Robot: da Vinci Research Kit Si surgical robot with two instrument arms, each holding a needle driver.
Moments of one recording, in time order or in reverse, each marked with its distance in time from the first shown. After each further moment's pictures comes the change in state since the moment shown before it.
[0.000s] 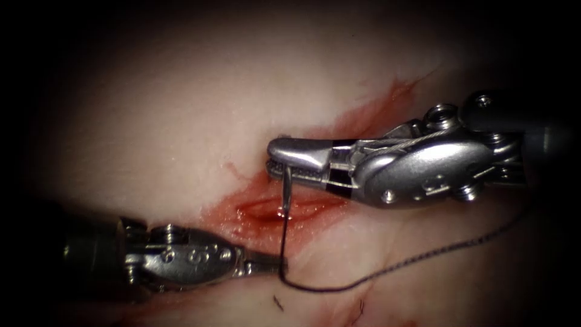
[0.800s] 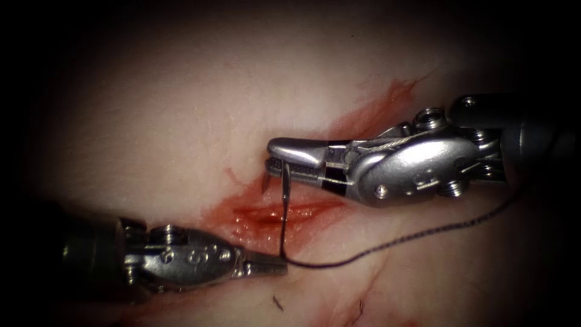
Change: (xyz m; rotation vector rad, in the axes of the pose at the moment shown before) right arm -0.002 -0.002 0.000 0.001 -0.001 0.181; left arm 0.000 0.000 0.000 0.000 0.000 0.000
